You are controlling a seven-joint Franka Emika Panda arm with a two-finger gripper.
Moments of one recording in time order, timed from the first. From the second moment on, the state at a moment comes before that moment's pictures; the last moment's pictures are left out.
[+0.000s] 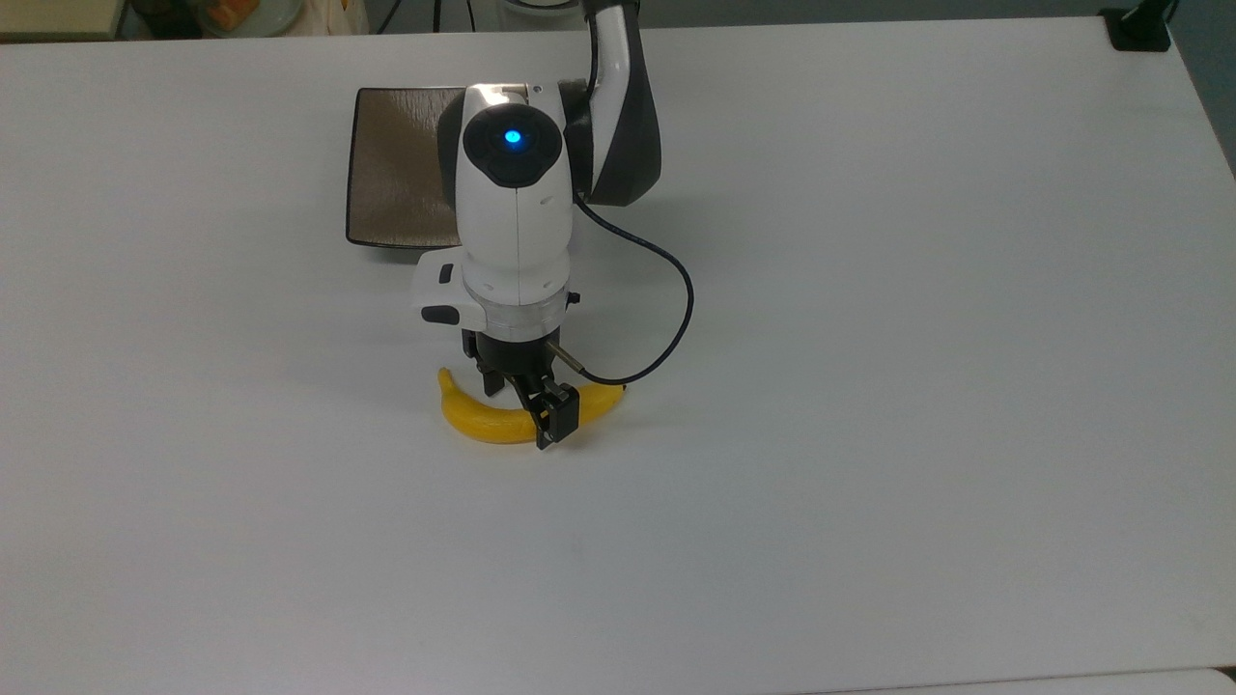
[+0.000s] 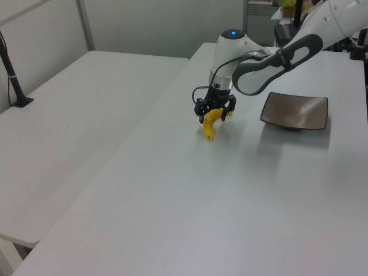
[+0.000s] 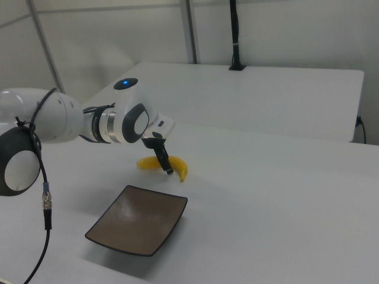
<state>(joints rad) 0.07 0.65 0.04 -1.53 -0.15 2.42 0.95</state>
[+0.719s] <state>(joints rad) 0.07 0.65 0.04 -1.49 -0.15 2.46 0.95</state>
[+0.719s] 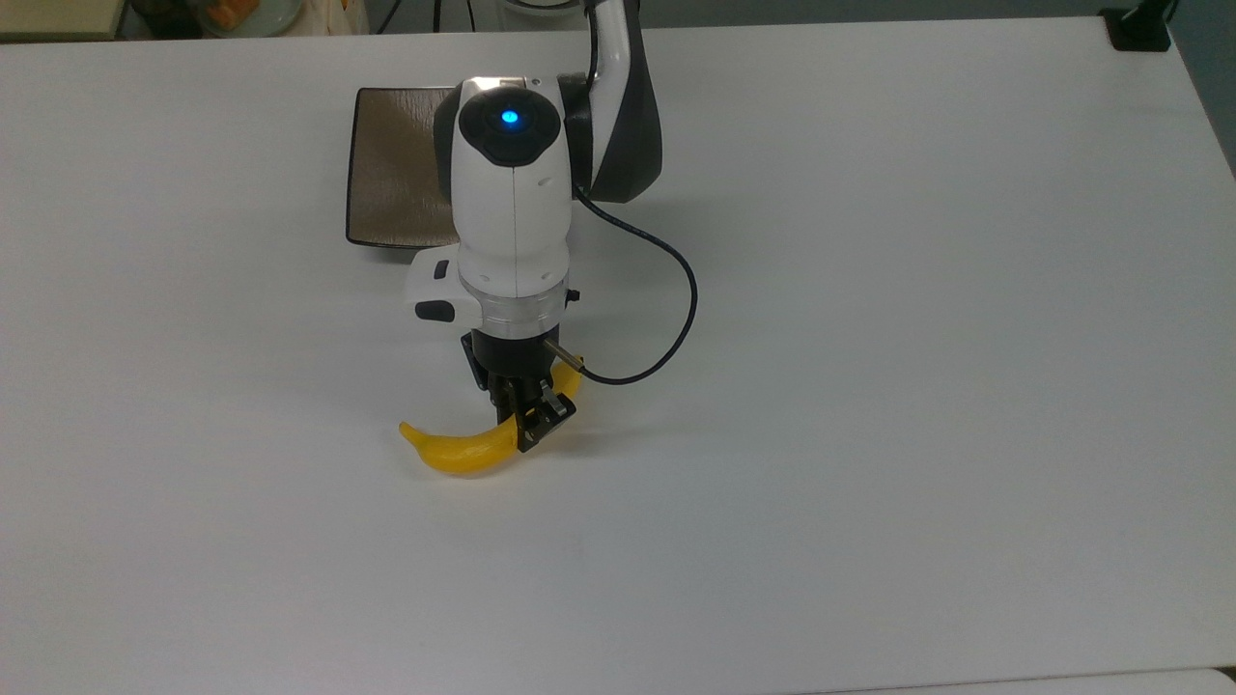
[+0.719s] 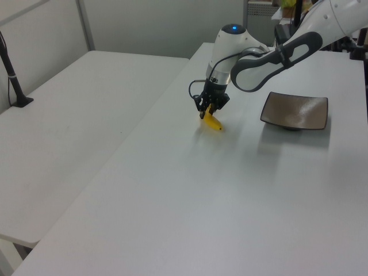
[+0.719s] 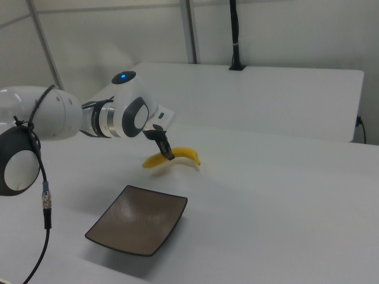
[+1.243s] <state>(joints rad) 0.06 0.52 0.04 -1.48 -0.15 2.29 0.86</state>
